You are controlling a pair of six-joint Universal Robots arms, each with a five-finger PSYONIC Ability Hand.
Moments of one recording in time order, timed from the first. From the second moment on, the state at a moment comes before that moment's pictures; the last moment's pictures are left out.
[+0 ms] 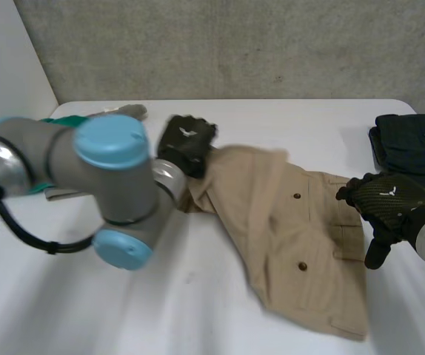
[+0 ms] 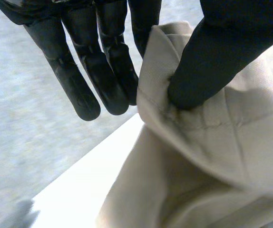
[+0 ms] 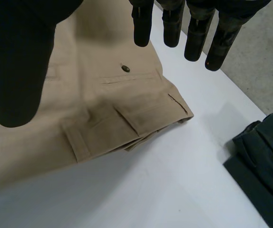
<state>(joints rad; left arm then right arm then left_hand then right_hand) 4.07 -2.25 -1.12 3.30 -1.64 3.43 1.71 -1.51 1.81 0.19 1.32 2.53 1.12 1.19 1.18 1.20 0.98 0.20 0.22 0.21 0.23 0.06</state>
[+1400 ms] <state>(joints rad) 4.34 -1.89 -1.75 3.27 -1.41 3.76 2.14 -1.27 1.90 -0.25 1.55 2.69 0.35 0.36 0.35 0.36 0.19 0.98 1.17 1.18 1.19 0.98</state>
